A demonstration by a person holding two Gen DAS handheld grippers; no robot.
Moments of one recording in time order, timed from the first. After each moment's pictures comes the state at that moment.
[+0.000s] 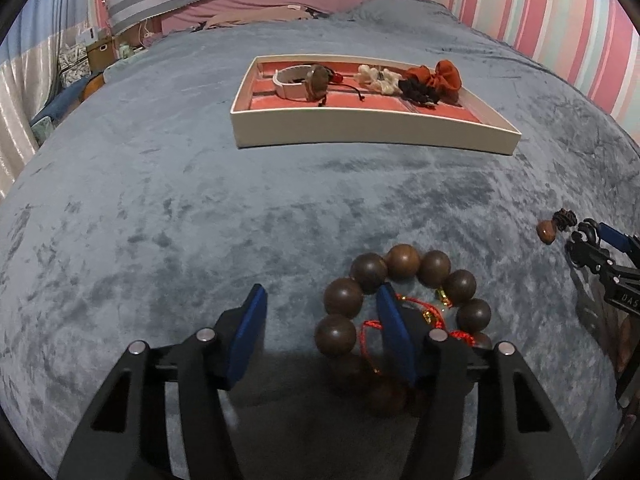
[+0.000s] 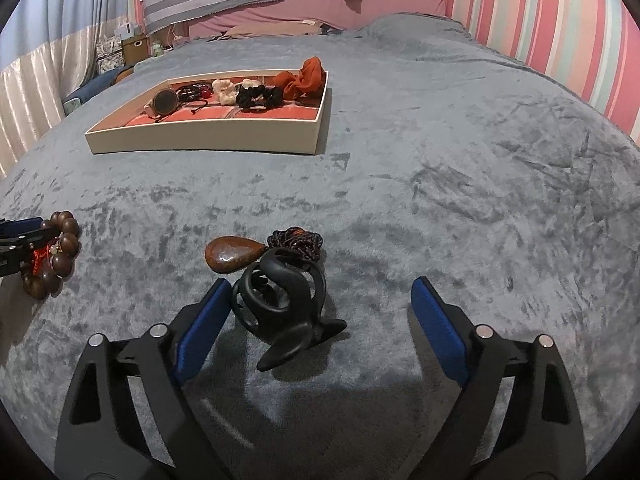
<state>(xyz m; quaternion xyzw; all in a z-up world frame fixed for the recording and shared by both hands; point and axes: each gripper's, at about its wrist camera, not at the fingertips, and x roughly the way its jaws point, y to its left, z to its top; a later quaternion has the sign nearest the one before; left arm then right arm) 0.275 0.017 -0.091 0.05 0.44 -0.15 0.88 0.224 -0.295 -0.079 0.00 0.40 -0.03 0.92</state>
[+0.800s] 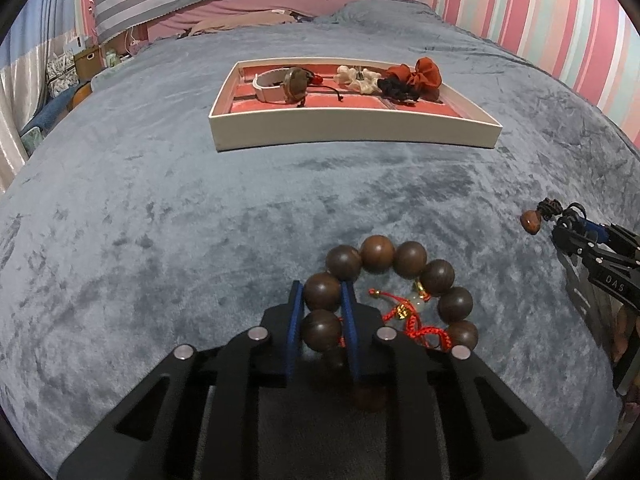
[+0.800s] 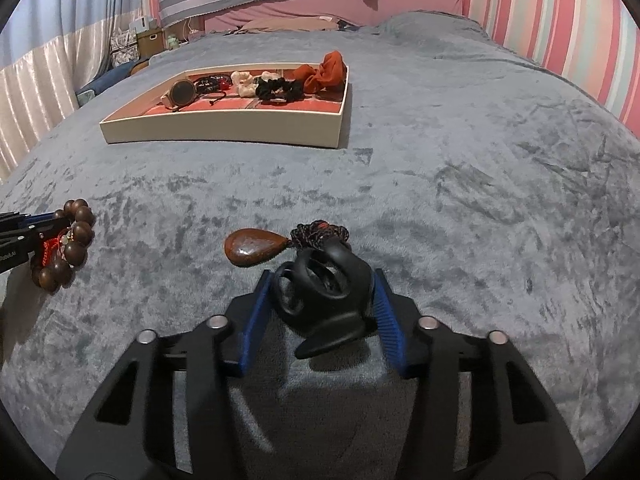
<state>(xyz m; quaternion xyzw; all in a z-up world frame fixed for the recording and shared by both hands) 0.266 0.010 -0.092 0.06 0.43 -0.18 0.88 0.225 -0.286 -0.082 -0.01 0.41 0.00 0.91</state>
